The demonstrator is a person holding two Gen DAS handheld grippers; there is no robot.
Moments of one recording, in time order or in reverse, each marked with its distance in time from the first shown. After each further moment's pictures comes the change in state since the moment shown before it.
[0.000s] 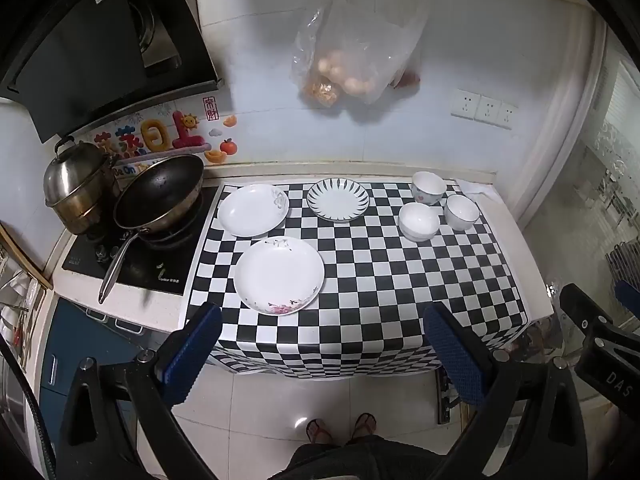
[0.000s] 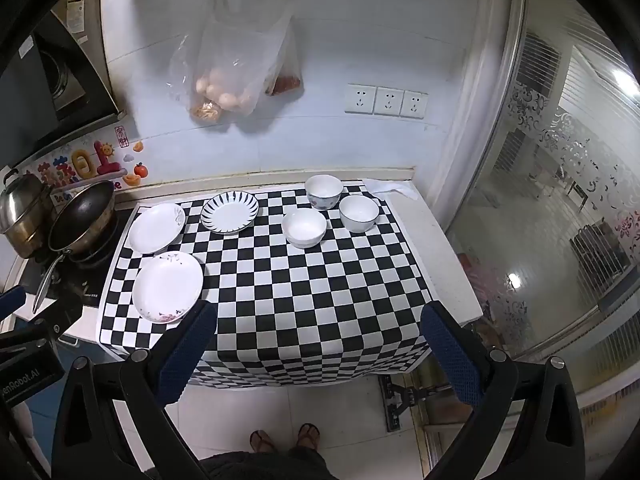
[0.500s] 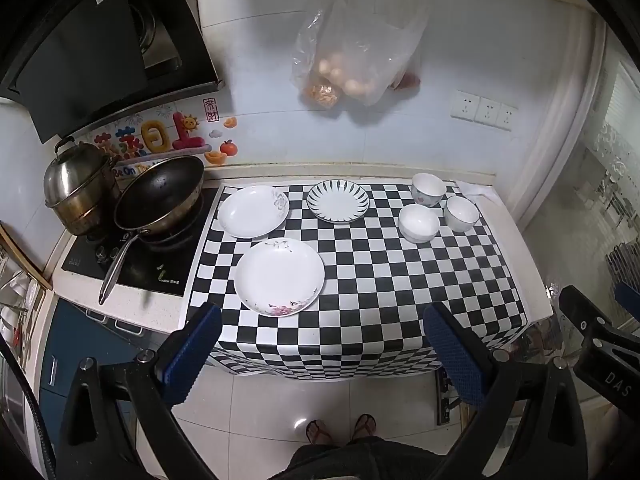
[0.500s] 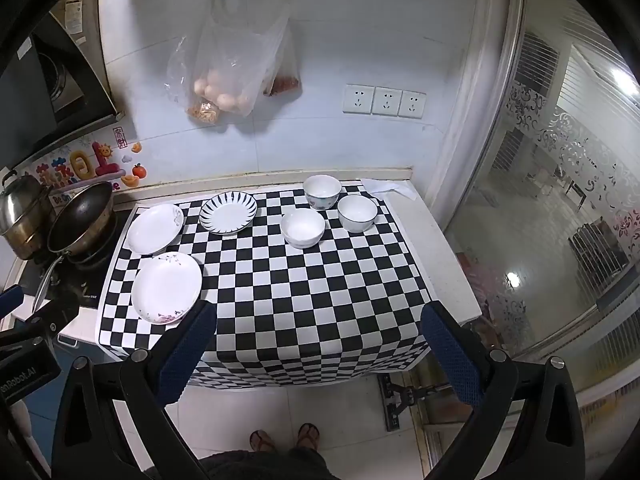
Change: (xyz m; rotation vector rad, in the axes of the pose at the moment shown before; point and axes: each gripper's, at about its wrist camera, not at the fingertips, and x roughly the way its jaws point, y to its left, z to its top) left arm 0.000 -0.001 -0.001 0.005 -0.003 0.003; right arm 0.000 -0.001 0.000 0.001 0.002 0.001
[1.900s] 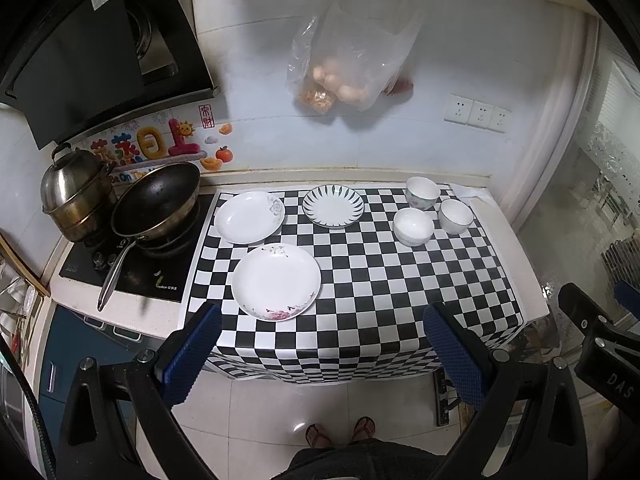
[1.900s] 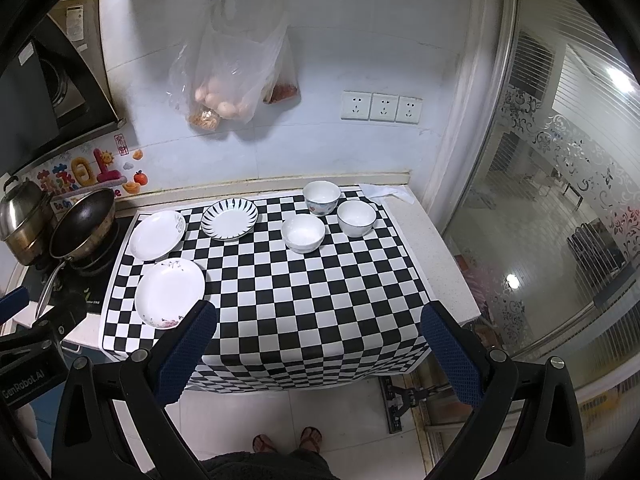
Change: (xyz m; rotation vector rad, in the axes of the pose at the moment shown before) left arm -0.008 -0.007 0.009 -0.001 -0.011 -0.008; right arm -0.014 0.004 0.002 0.011 -0.020 0.000
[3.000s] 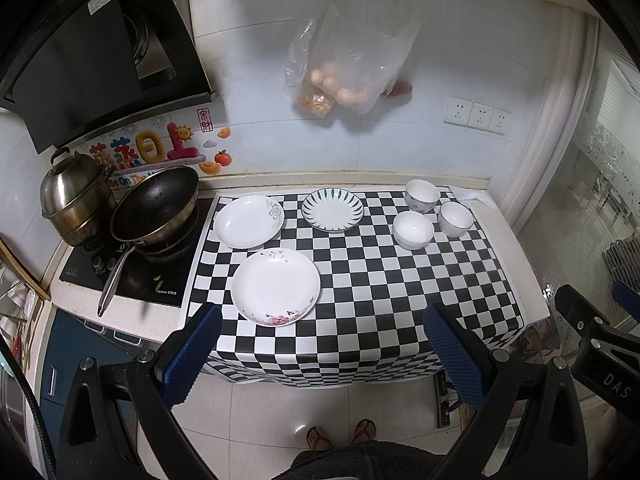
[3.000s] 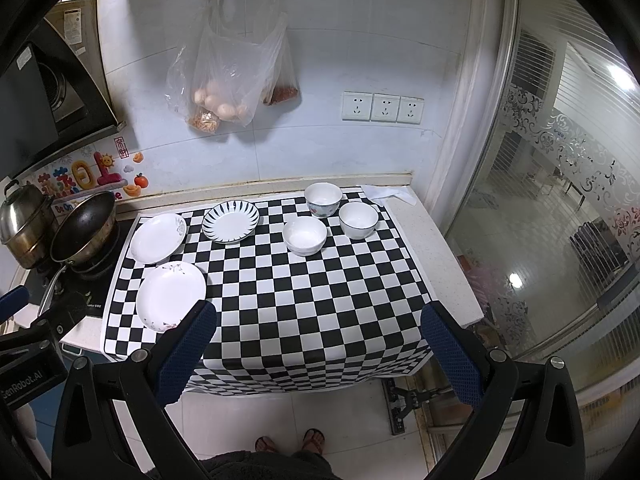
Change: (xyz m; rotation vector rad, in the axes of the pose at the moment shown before) left arm 0.003 -0.002 0.007 0.002 -0.003 0.001; right arm 0.002 -0.002 0.002 0.007 0.000 0.002
